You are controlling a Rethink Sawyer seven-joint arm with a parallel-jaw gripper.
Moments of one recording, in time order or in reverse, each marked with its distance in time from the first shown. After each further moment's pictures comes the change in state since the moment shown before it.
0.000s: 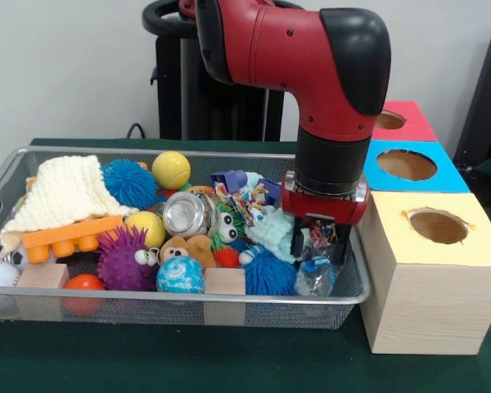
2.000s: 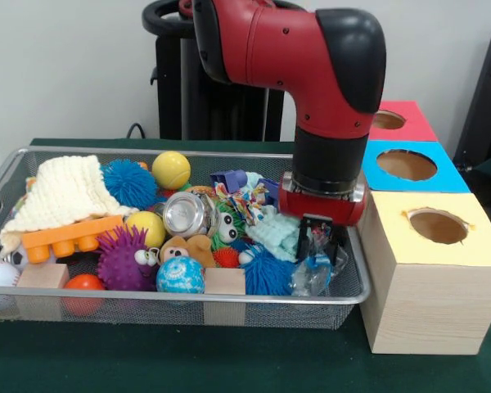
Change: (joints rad) arm -0.013 -0.026 0.016 0.030 0.000 -0.053 0.000
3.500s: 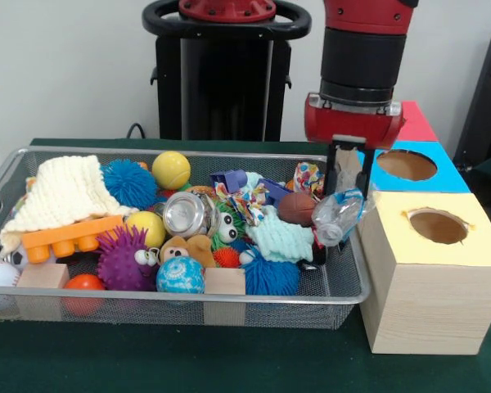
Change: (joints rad) arm 0.061 -0.217 -0.037 0.100 -0.005 0.036 0.000
